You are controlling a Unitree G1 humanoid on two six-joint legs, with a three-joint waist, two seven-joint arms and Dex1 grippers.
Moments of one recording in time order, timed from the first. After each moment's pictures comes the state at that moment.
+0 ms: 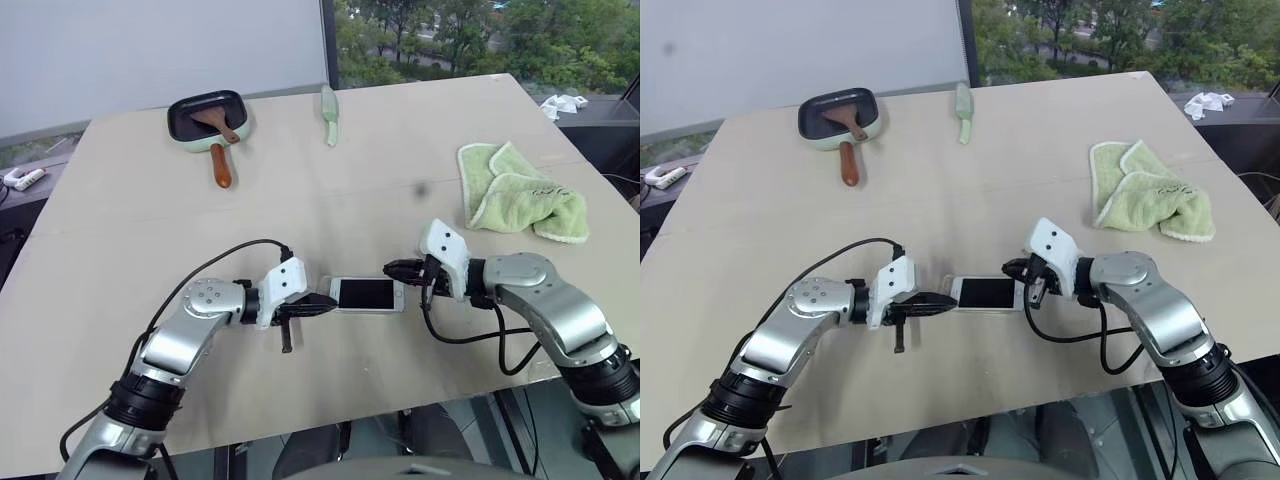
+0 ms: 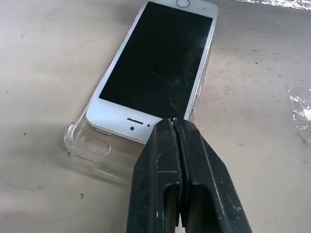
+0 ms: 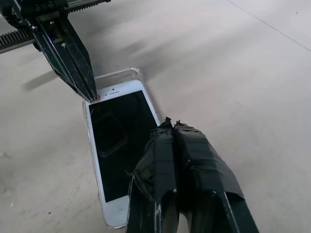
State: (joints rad) left arm -0.21 0.68 -0.21 -0.13 -0.23 0.31 -1.11; right arm -0.39 -0.58 0.26 -0.40 0.29 0.74 0.81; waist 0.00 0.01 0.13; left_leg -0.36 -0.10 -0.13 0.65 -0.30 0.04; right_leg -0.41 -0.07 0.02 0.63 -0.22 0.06
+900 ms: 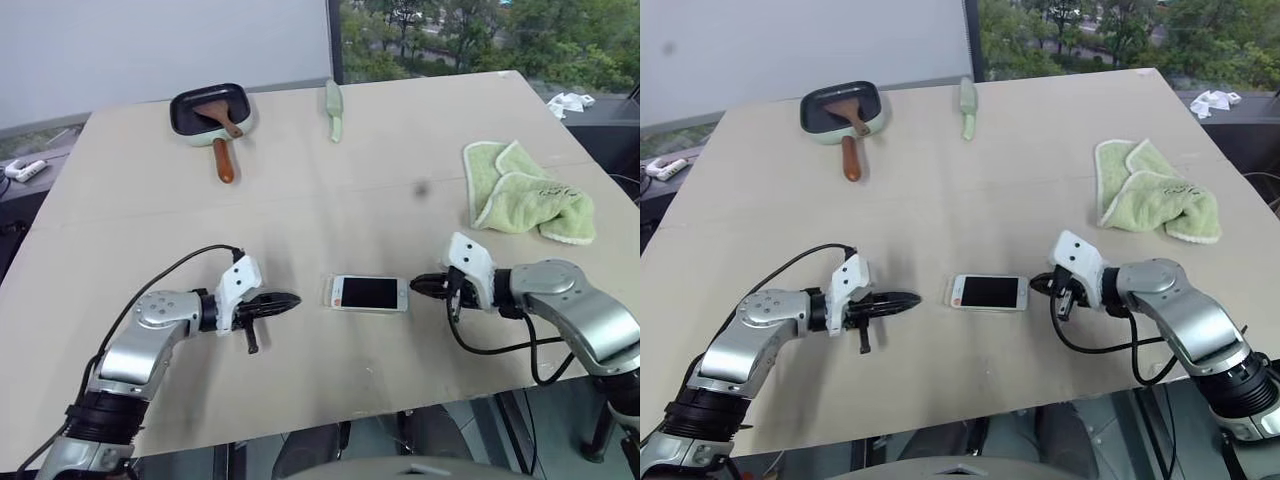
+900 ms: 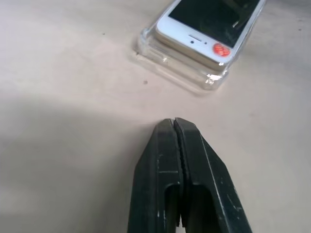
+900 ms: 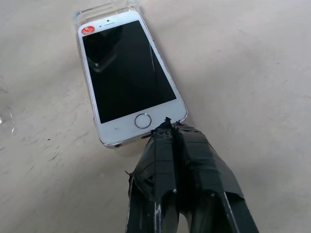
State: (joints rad) left arm -0.11 0.74 -0.04 -0.03 -0.32 0.24 -1.11; right arm -0.33 -0.74 0.24 -0.41 0.33 0.76 0.86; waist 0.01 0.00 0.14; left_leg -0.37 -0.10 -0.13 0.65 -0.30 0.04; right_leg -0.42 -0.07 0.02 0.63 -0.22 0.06
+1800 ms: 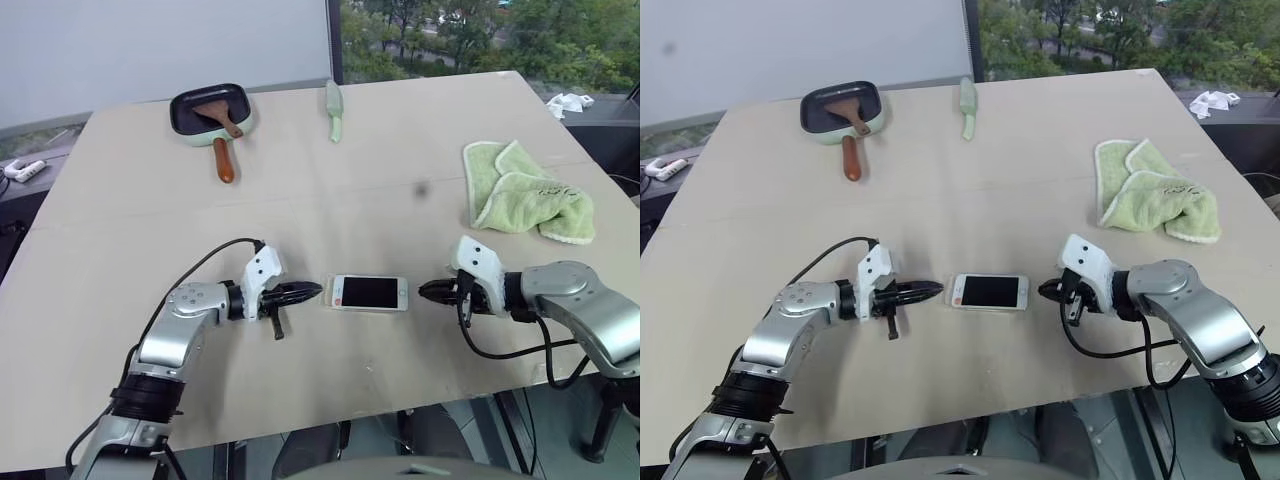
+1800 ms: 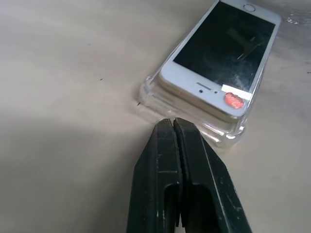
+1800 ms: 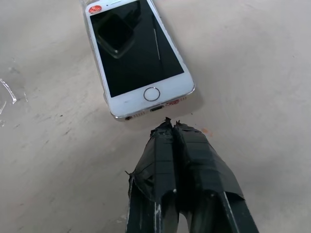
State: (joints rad) left arm -0.21 0.61 -0.08 0.05 -0.30 0.24 -1.10; right arm -0.31 -0.80 0.22 -0.44 0.37 0.81 0.89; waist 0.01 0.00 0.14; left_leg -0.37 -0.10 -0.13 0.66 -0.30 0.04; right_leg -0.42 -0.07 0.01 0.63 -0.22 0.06
